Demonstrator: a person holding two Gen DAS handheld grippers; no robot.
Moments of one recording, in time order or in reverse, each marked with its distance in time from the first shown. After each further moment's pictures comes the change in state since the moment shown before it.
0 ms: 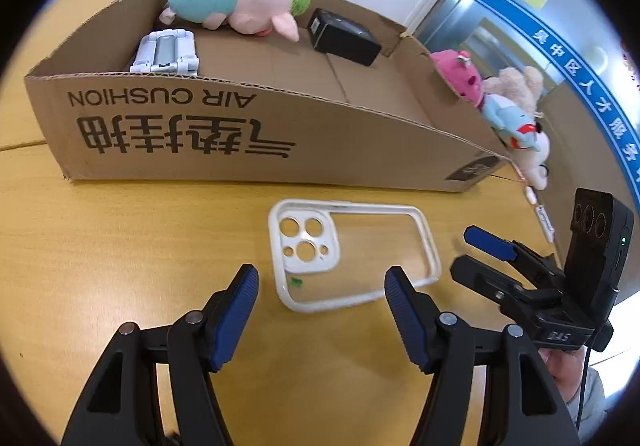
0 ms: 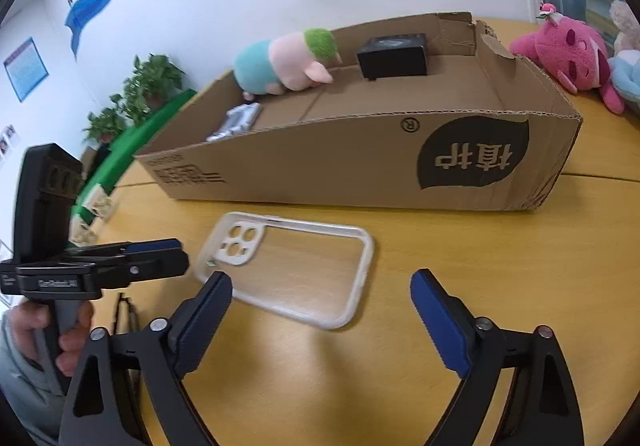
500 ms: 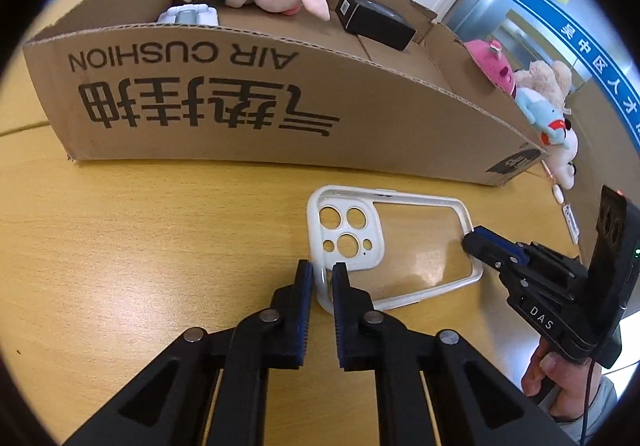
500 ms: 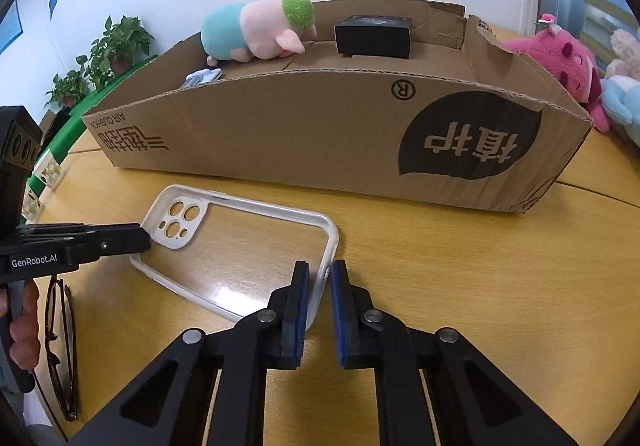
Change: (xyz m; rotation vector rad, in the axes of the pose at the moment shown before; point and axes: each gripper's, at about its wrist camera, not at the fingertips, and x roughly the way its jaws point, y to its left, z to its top) left arm 0.016 0.014 -0.005 -0.019 0.039 0.078; right arm 0.027 0.002 -0.007 -0.089 0.057 -0.175
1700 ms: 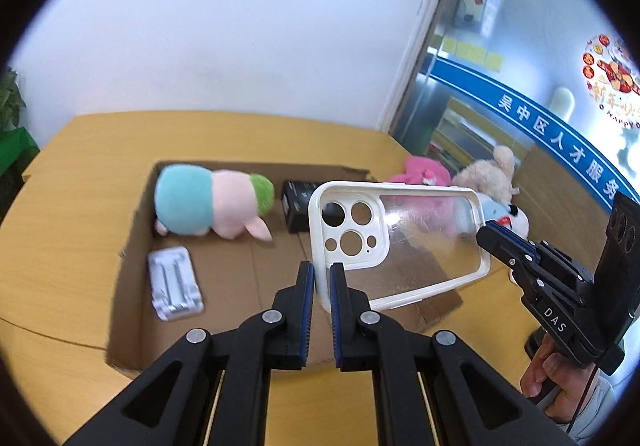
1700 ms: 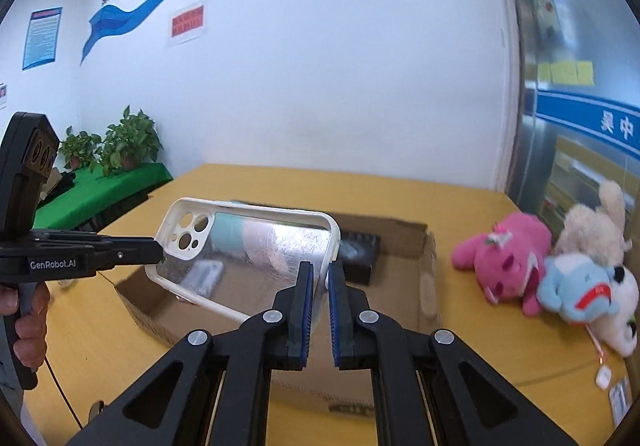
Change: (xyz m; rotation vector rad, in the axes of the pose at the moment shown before) left arm -0.131 -0.068 0.122 0.160 -0.393 -0.025; right arm -0.149 0.002 0.130 -0.116 -0.484 -0.068
